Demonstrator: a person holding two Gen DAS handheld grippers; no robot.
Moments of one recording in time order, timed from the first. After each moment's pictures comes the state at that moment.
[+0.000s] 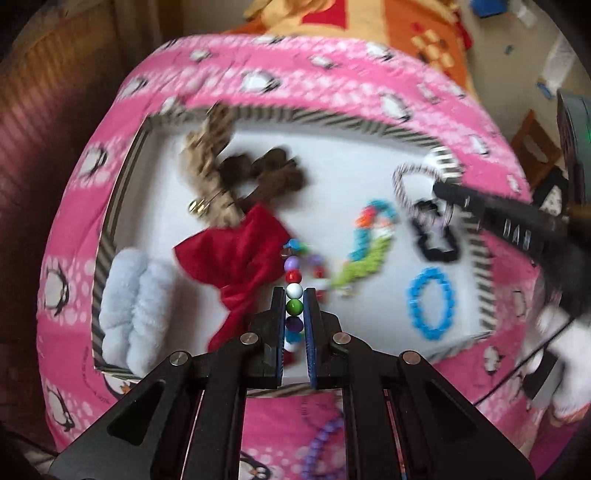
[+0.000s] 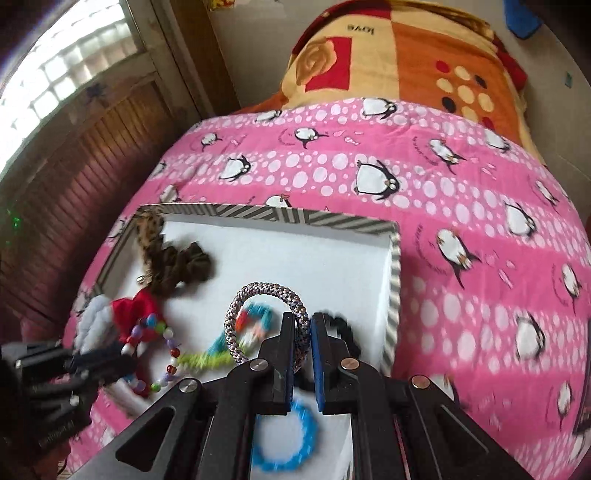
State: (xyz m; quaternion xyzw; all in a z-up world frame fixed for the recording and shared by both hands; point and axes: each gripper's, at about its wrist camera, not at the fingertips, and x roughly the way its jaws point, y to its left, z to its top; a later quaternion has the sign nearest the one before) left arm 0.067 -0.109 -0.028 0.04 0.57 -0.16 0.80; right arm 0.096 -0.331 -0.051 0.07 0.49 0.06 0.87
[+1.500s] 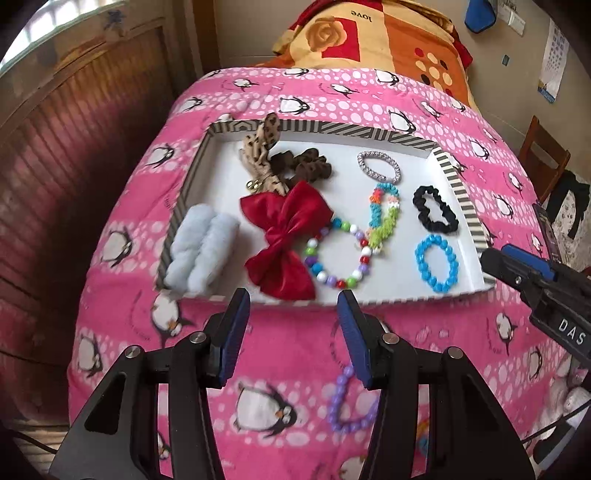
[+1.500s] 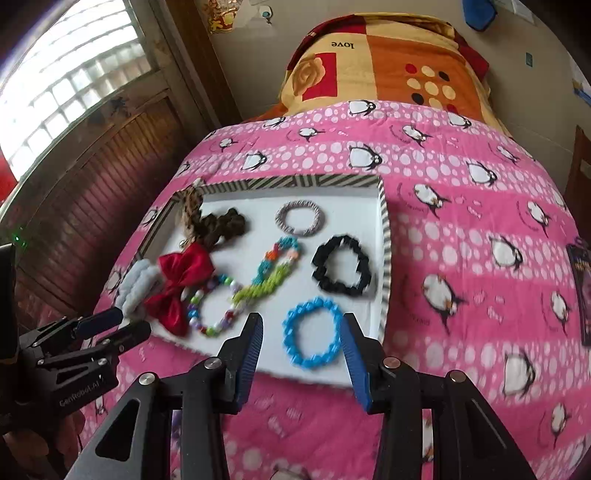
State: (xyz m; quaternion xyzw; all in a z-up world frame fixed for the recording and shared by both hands) left arm -0.019 -0.075 0.002 0.06 0.50 -0.12 0.86; right arm -0.036 -0.307 -0.024 0.11 0.46 0.04 0.88
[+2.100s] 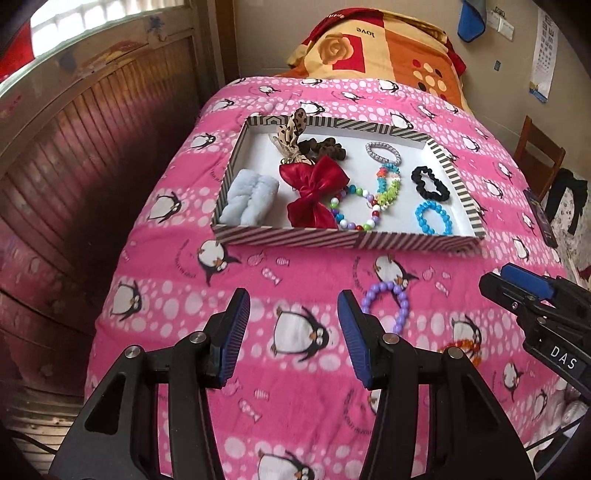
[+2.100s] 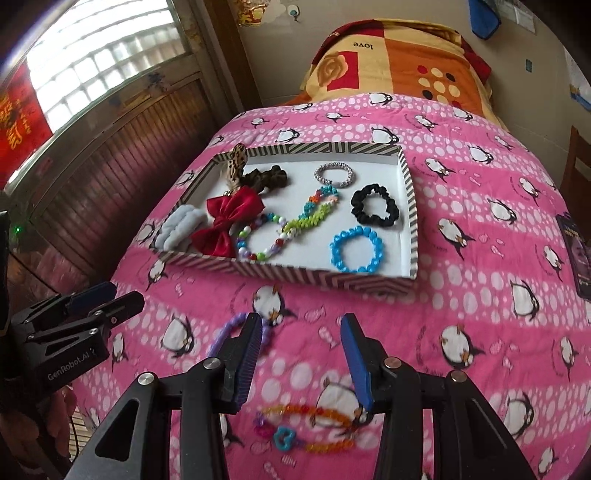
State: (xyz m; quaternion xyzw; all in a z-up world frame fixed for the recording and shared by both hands) left arm -0.095 -0.032 0.014 0.06 0.47 -0.11 0.87; right arm -0.116 -0.260 -0.021 0.10 0.46 0.05 0.88
